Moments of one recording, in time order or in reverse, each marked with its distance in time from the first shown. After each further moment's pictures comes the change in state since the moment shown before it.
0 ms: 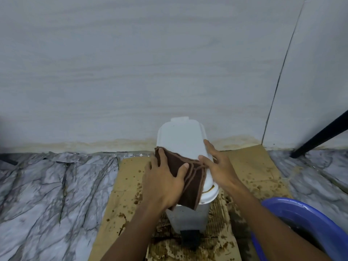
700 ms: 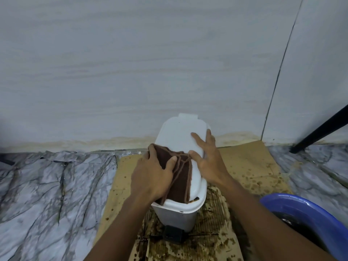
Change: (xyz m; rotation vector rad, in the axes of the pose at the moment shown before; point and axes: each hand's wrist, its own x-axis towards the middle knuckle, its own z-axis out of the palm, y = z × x) left_hand 0.017 -0.012 -0.019 0.024 0.030 0.028; right_hand 0.017 0.001 0.019 -0.254 0.023 -0.115
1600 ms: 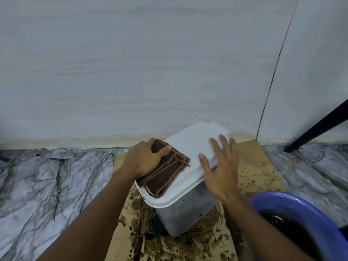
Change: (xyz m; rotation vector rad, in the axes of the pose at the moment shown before) left_hand 0.048 -0.009 -0.018 0.042 -0.267 0.041; right_hand -0.049 0.013 -0.018 -0.324 0.358 -0.094
